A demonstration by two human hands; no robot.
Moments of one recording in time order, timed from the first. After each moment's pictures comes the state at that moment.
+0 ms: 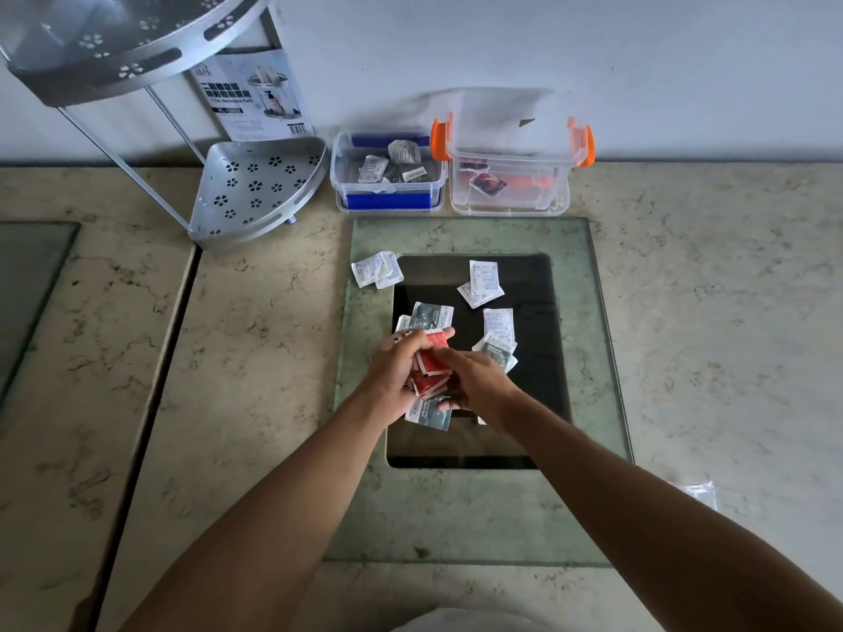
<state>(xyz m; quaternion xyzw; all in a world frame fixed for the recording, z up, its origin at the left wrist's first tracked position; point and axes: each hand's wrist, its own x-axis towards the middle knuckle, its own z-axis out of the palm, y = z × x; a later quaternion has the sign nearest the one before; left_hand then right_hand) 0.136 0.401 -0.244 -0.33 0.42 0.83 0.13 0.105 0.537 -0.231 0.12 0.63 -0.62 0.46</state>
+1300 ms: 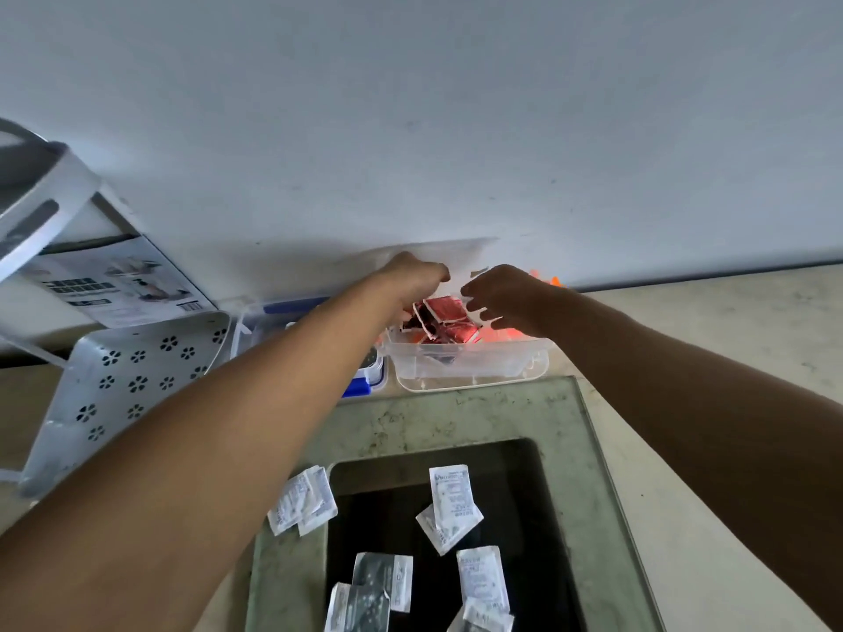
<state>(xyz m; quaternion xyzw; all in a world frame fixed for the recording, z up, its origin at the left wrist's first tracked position) -0.284 0.378 -0.191 -0.26 0.82 0.49 0.18 -0.306 0.536 -0.211 0.03 0.81 -0.48 0.33</state>
